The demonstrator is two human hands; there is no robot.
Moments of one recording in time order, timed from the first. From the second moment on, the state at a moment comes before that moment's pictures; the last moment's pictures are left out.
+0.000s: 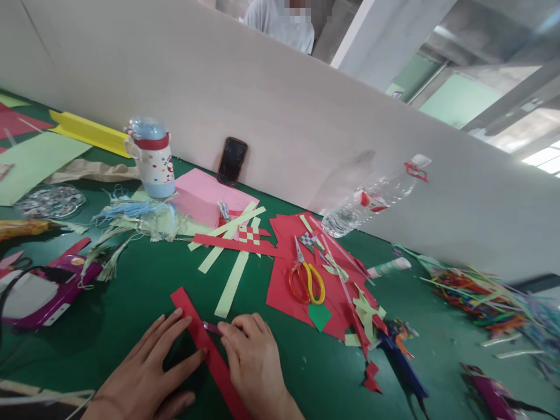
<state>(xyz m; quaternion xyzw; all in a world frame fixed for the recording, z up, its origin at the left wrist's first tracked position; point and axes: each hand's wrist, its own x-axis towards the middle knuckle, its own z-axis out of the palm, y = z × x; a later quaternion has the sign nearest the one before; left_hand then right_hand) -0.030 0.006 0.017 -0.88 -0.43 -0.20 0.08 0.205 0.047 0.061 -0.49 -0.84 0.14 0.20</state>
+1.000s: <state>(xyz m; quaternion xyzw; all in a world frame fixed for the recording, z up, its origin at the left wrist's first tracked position) -0.025 0.007 0.020 -0.87 -0.44 -0.20 0.07 0.202 0.053 0.057 -0.48 -0.84 0.13 0.23</state>
